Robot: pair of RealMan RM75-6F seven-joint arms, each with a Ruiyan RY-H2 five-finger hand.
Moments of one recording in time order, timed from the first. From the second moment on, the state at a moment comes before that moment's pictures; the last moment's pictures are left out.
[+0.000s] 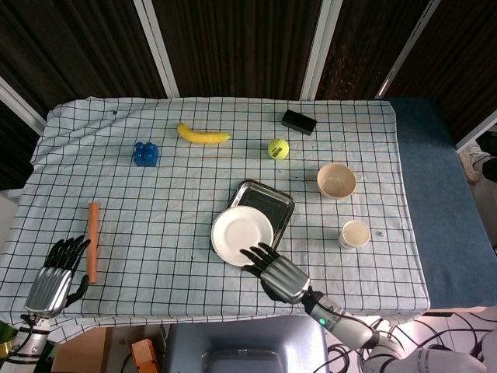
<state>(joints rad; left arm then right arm) -0.17 -1.43 0.10 -1.14 1.55 1.53 -0.15 0.54 -1.61 0.11 -1.62 -1.60 0.83 -0.32</state>
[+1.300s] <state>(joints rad) -0.12 -1.43 0.06 -1.10 1.59 1.51 -0.18 0.75 -1.85 0.18 -1.35 -1.20 0.86 -0.72</state>
